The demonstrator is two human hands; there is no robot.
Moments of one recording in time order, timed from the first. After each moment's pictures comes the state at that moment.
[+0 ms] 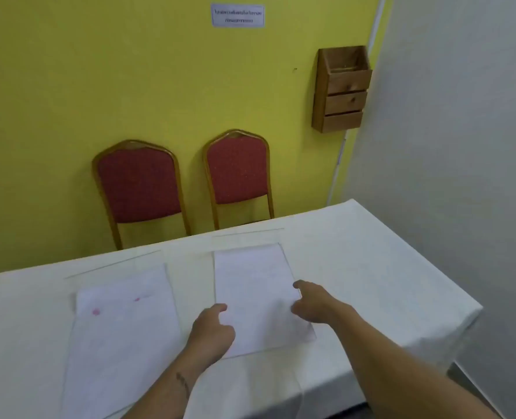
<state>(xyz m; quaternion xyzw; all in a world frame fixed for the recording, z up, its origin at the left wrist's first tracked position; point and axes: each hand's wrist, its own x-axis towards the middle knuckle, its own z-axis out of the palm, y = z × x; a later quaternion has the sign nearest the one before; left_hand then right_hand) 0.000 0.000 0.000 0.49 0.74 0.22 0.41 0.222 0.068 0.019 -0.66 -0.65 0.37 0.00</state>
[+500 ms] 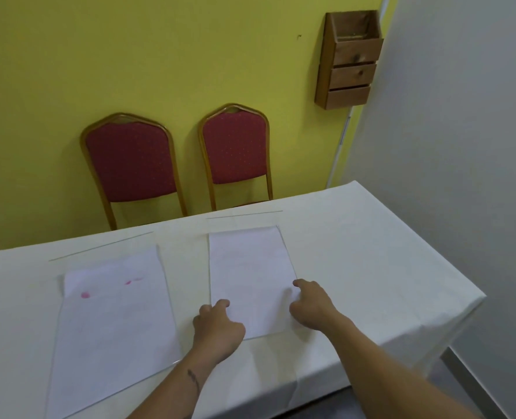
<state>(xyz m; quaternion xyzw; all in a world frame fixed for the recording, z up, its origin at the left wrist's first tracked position) 0.026 0.002 -0.023 0.47 0.78 0.14 0.40 0.222 0.055 -0.018 -0.70 -0.59 0.39 0.06</state>
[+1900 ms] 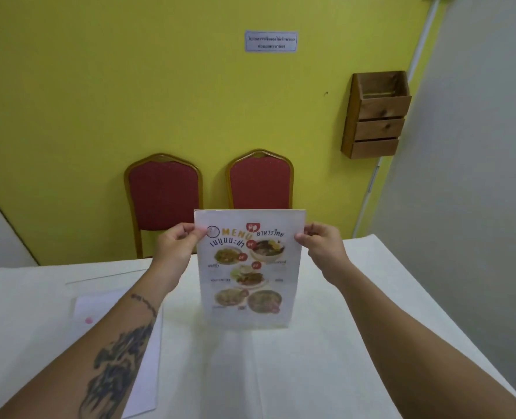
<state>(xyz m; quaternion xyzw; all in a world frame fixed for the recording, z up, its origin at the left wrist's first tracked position) -0.020 0.121 0.121 0.37 0.65 0.58 0.33 0.248 0.186 0.128 -0.50 -0.55 0.49 0.45</state>
